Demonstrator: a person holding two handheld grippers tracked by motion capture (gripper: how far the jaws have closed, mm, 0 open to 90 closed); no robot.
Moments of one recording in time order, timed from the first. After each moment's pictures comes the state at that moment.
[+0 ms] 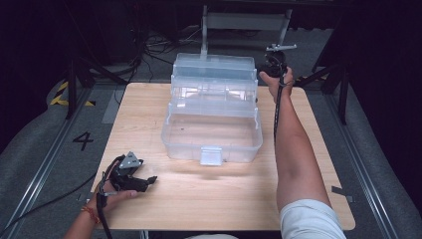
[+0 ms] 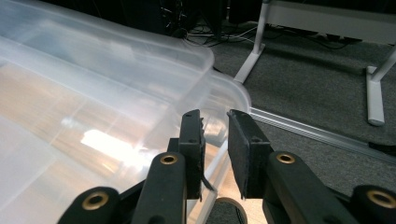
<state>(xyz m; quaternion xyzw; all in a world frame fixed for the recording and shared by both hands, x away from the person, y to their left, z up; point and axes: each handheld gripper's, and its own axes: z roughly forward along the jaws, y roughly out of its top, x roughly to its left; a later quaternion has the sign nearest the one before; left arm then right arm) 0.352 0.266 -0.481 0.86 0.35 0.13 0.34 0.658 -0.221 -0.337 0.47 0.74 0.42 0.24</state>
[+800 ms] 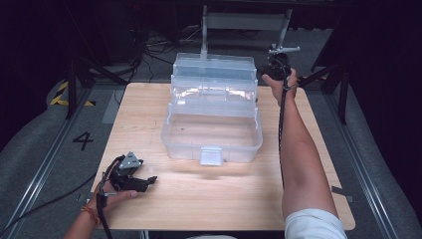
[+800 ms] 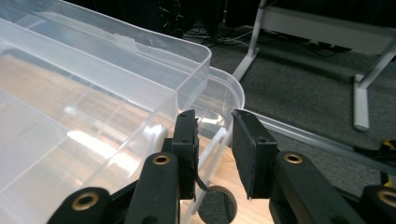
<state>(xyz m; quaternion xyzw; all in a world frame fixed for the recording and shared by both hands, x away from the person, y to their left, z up) 0.351 0.266 -0.481 0.86 0.35 0.13 0.34 0.637 -0.228 -0.330 0.45 0.75 0.41 0.26</state>
